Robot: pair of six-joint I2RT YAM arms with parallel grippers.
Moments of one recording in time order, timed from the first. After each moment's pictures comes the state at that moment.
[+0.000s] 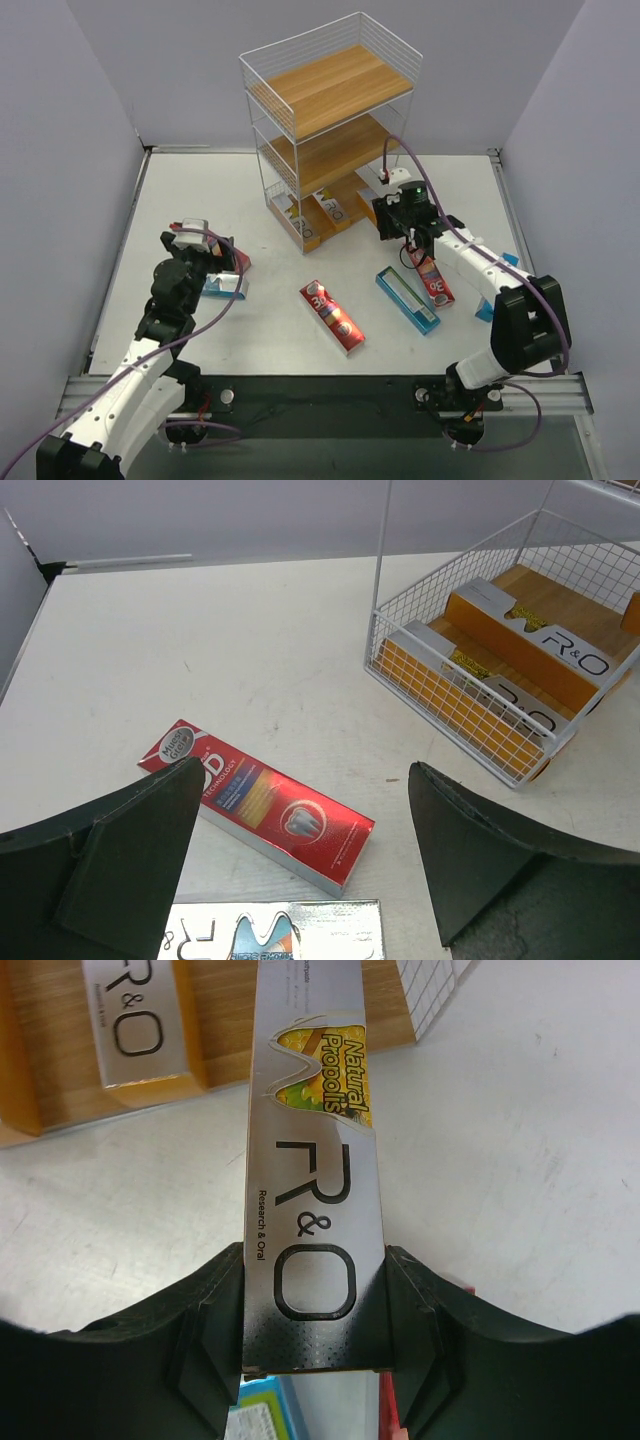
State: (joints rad) left arm -0.30 0.68 0.38 0.24 -0.18 -0.04; right arm 0.37 1.47 0.99 -0.20 0.07 -0.06
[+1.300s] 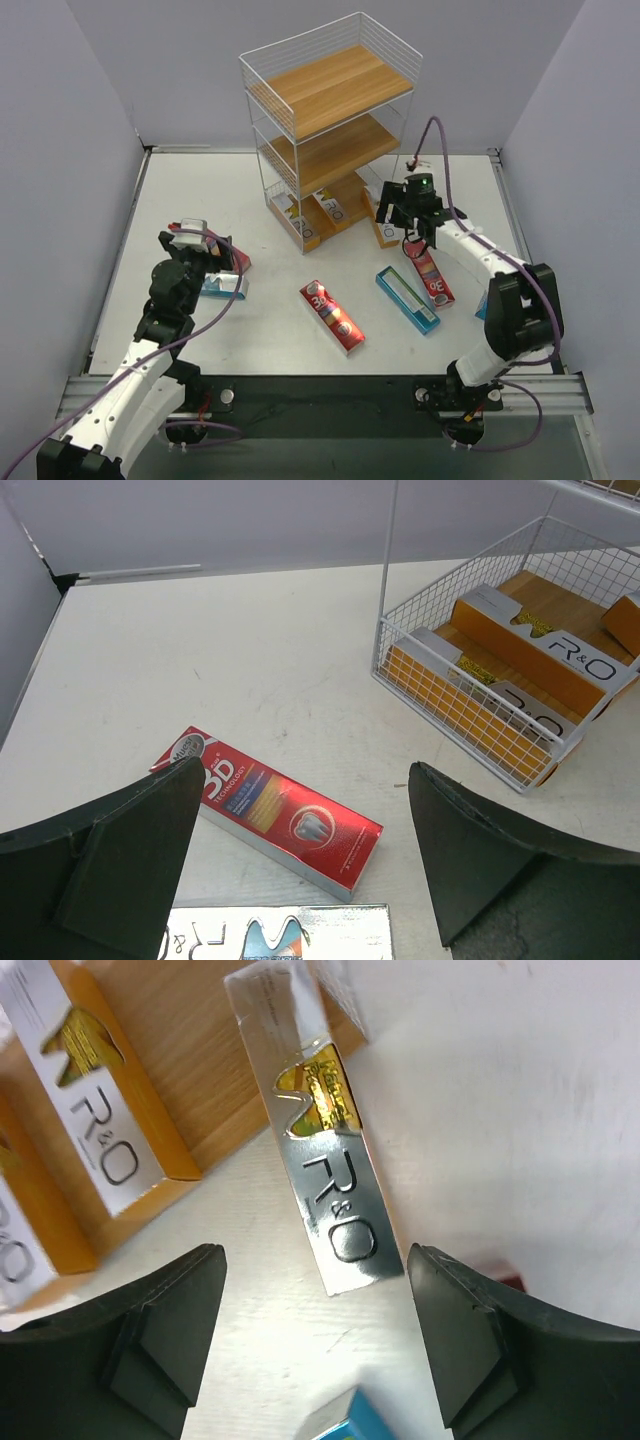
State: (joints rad) left arm -0.29 0.66 0.38 0.24 -0.18 -0.02; right arm 0.31 1.60 1.07 -0.17 0.11 0.32
